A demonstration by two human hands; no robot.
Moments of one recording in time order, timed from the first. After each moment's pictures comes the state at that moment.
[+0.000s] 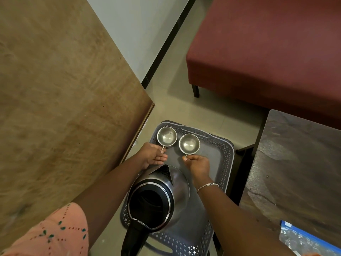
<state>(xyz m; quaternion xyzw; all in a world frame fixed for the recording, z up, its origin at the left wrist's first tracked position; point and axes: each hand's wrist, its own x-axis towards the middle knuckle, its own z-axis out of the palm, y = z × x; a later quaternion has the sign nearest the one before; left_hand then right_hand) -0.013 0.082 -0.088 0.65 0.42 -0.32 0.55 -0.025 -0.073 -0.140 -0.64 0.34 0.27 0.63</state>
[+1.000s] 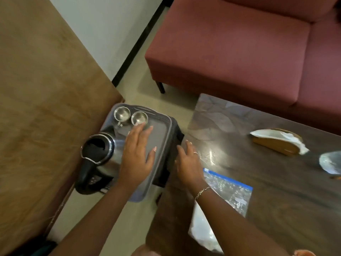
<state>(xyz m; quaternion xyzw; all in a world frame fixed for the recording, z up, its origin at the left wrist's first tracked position) -0.141 -0.103 0.031 0.96 0.02 0.07 0.28 -0.125 -0.262 -0.035 -0.95 -0.09 0.16 0.24</state>
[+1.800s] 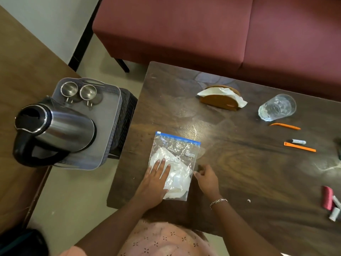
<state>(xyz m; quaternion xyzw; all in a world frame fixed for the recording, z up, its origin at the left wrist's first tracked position) -0.290 -0.293 -0.047 0.94 -0.19 -0.29 0.05 -0.269 -0.484 -0.065 -0.82 0.31 0.29 0.39</state>
